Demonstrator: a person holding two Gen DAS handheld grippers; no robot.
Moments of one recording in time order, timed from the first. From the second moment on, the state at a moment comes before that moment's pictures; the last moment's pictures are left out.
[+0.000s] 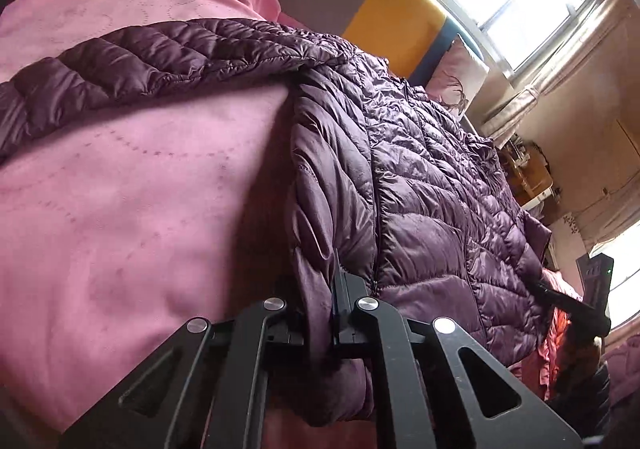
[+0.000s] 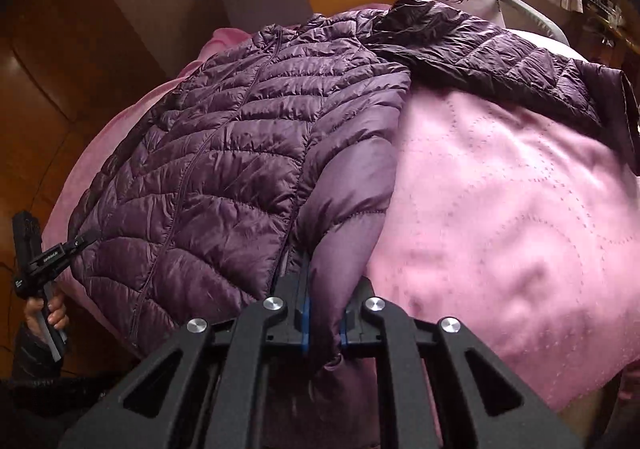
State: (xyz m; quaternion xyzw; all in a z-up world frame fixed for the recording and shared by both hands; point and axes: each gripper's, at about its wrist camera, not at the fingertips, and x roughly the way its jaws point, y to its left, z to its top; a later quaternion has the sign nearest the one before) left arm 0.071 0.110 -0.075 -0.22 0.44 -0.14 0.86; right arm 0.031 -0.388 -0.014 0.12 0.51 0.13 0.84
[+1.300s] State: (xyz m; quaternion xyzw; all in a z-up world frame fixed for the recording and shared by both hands) left arm 0.063 0.393 -0.072 -0.30 0.37 0.31 0.82; right arm 0.122 -0.152 -0.076 -0.05 0.45 0.16 0.88
